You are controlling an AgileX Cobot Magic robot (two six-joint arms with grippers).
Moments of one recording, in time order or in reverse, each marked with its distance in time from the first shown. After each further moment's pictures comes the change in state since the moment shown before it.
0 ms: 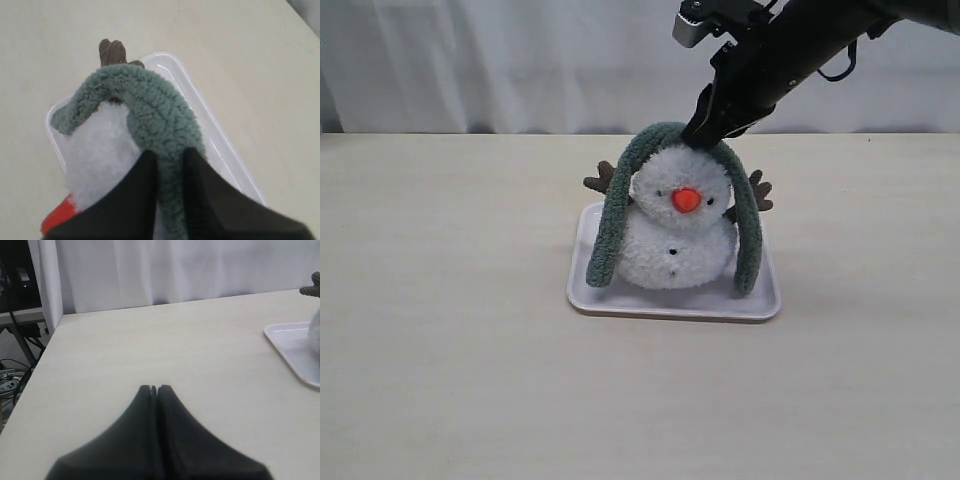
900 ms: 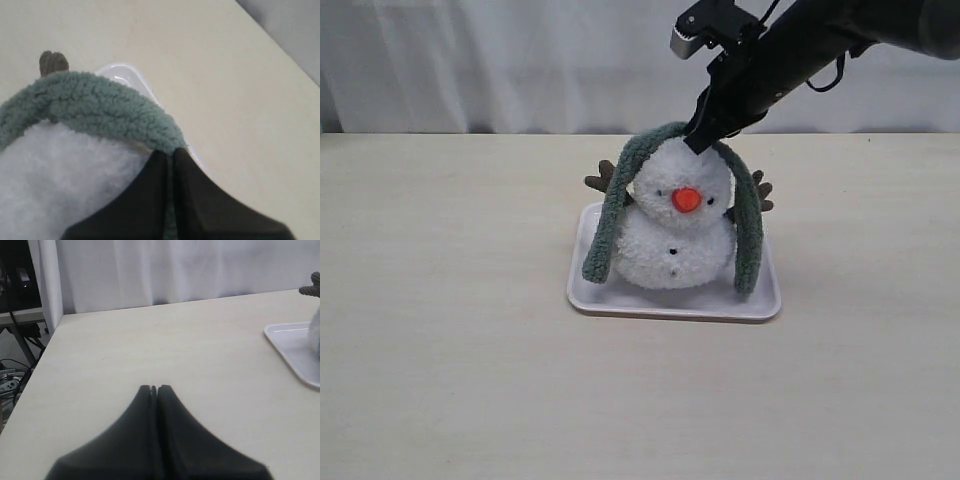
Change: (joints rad) left arm 0.000 0.000 0.000 0.000 0.000 0.000; right arm 0.000 0.063 0.000 -0.047 -0.149 0.041
